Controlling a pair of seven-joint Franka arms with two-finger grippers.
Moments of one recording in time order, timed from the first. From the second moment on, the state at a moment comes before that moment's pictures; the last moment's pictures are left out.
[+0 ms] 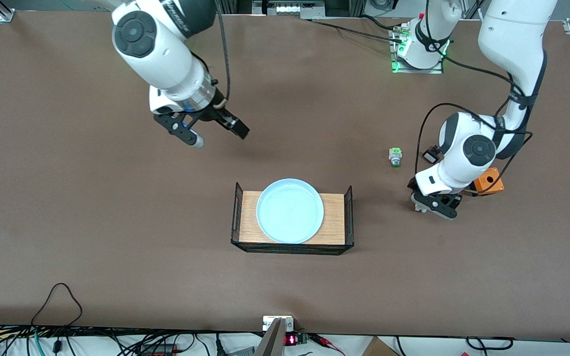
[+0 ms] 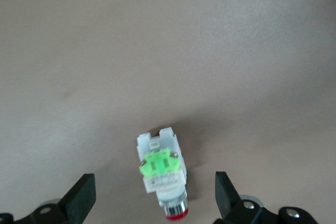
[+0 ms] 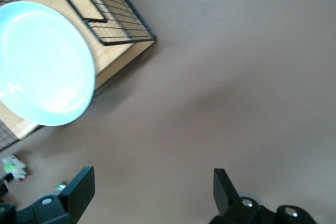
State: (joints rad) left arm -0.14 0.43 0.02 -2.03 0.08 2.51 0.33; right arm 0.58 0.23 0.03 -1.66 0.23 2.00 1.22
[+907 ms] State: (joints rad) left arm -0.13 0.26 0.02 -1.51 0.01 1.43 0.18; right arm 0.63 0.53 0.02 -1.58 0.23 2.42 1.41
